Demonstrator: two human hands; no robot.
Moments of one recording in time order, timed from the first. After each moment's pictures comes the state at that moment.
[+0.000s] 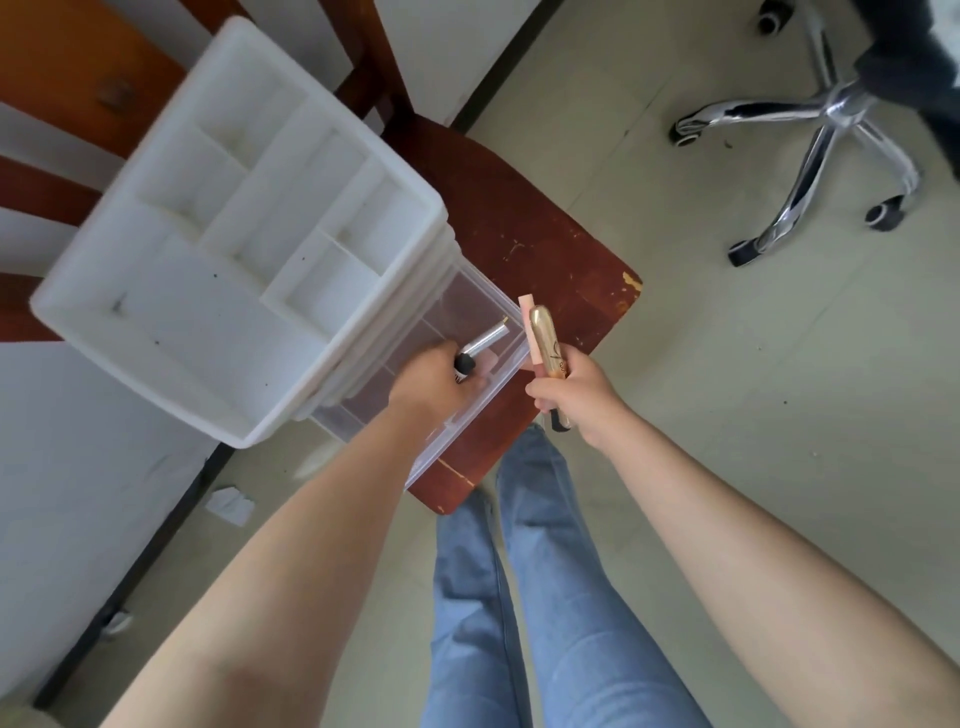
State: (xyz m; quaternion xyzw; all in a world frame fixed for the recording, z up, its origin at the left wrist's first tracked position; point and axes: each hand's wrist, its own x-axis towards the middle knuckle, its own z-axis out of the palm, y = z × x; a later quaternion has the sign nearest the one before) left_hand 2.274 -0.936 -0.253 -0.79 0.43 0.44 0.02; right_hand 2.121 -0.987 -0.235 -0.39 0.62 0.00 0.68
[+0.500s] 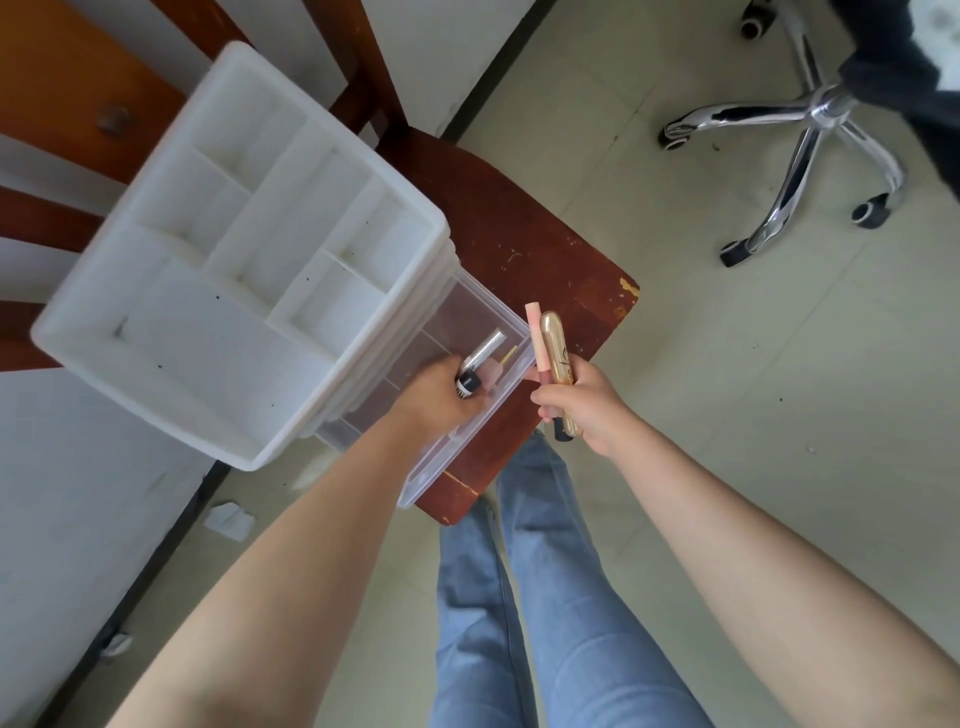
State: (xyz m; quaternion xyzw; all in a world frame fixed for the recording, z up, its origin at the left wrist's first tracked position) left_hand 2.280 -0.938 -0.243 -0.74 0.38 0.55 -0.02; right_hand 2.122 -0.989 -0.231 -0.31 0.62 -0.02 0.72
